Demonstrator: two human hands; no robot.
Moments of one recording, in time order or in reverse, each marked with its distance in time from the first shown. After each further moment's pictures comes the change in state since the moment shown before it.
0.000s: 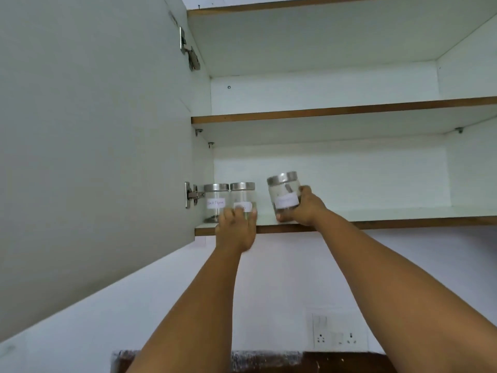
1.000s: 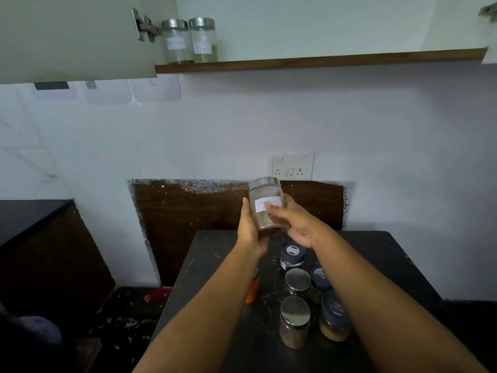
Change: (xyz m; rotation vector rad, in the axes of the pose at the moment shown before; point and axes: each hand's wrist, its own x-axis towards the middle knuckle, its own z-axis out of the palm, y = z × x) left_hand -0.399 0.114 0.077 -1.664 -0.401 -1.005; right_hand -0.353 0.219 0.014 0.881 -0.495 0.467
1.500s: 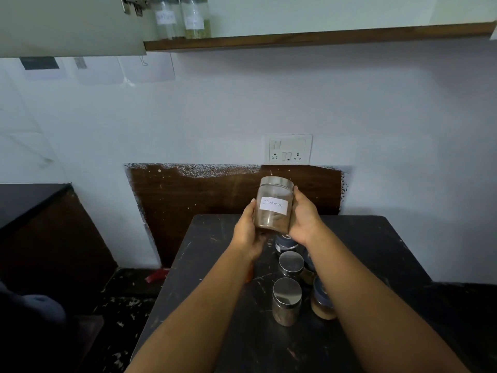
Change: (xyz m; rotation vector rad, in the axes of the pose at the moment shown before) left_hand -0.020 -0.028 -0.008 0.057 0.037 -0.094; right_hand -0.007 0.024 -0.021 0.465 0.239 0.168
